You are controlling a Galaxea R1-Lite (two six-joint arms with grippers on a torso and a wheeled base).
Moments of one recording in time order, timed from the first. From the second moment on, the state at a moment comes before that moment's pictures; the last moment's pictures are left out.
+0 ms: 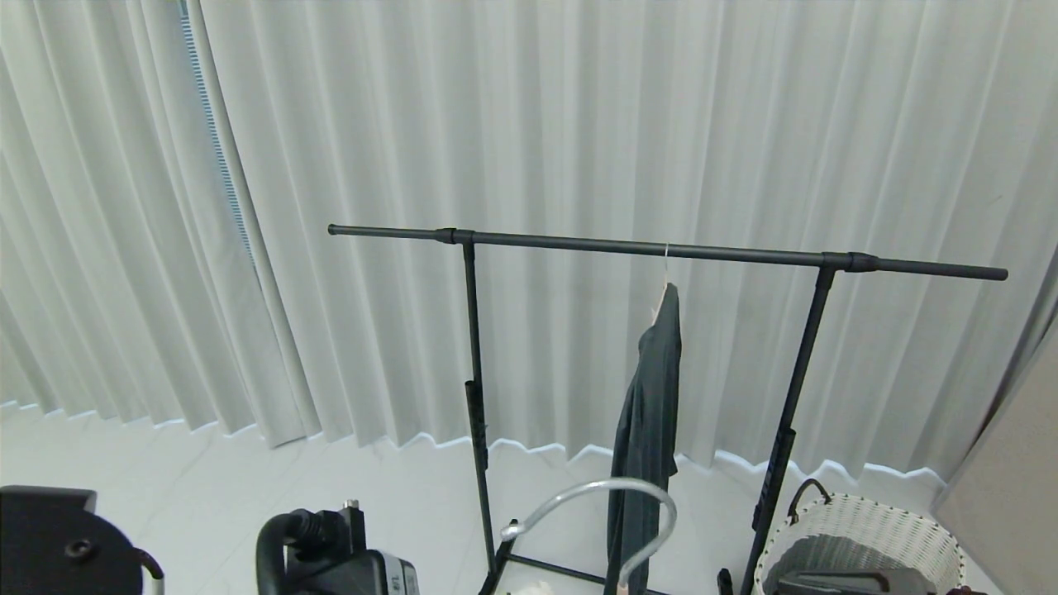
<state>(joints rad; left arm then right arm) -1.09 1.22 -0.59 -0.06 0.04 0.24 1.07 1.16 -0.08 -0.93 0.26 -0.15</state>
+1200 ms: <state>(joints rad) -0.80 1.19 -0.74 -0.15 0.19 0.18 0.95 1.52 -0.35 -0.92 0.06 0.20</state>
